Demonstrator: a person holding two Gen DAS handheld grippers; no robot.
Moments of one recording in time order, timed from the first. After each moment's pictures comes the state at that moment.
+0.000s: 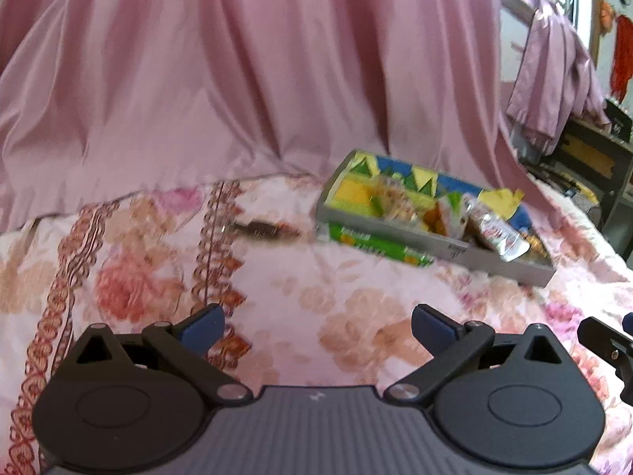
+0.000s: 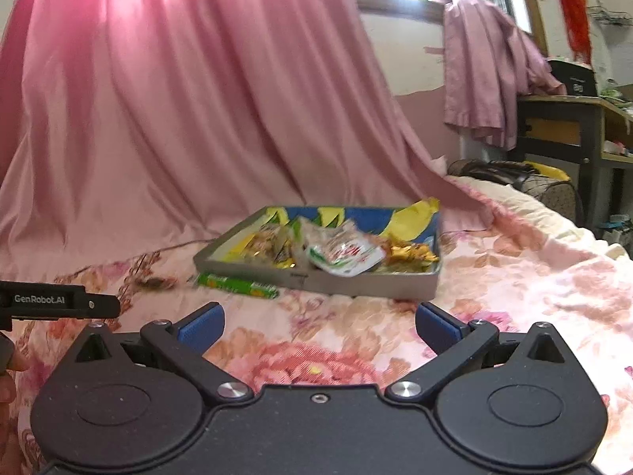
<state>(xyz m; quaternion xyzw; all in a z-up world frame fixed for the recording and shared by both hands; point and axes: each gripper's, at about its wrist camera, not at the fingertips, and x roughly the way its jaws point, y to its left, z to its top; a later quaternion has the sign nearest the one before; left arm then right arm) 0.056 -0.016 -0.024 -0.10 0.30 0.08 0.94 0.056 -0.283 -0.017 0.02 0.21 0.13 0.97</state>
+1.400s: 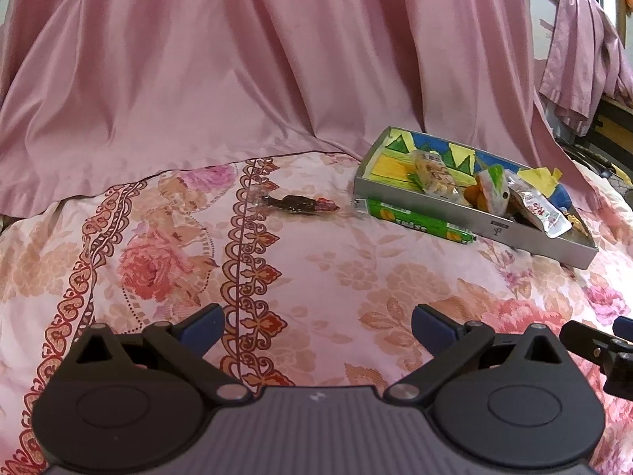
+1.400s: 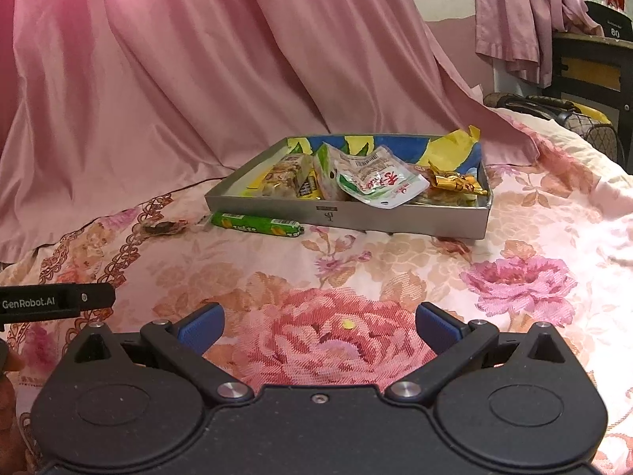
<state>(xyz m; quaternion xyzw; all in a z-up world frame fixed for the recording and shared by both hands) 0.062 -0.010 -0.041 -0.08 0.33 0.13 0.93 0.099 -0.263 -0.049 0.03 0.31 0.17 0.94</state>
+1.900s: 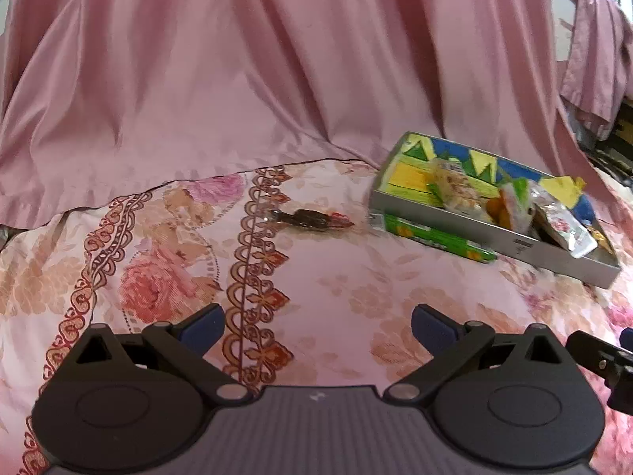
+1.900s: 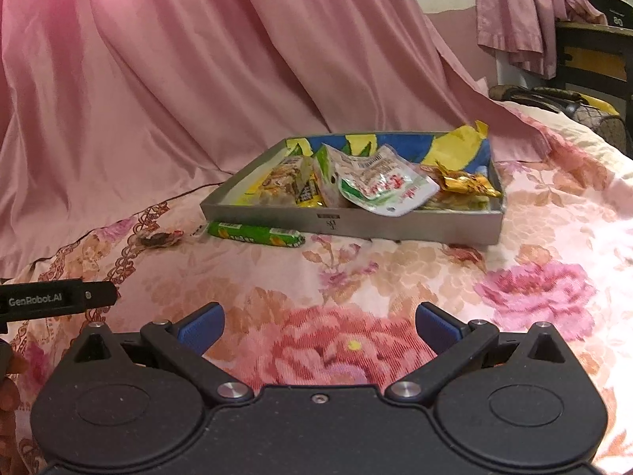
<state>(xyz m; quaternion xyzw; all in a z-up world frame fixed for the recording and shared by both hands) 0.092 -0.005 -0.038 -0.07 0.33 0.16 0.93 0.126 -0.256 -0.052 0.04 0.31 0.17 0.93</state>
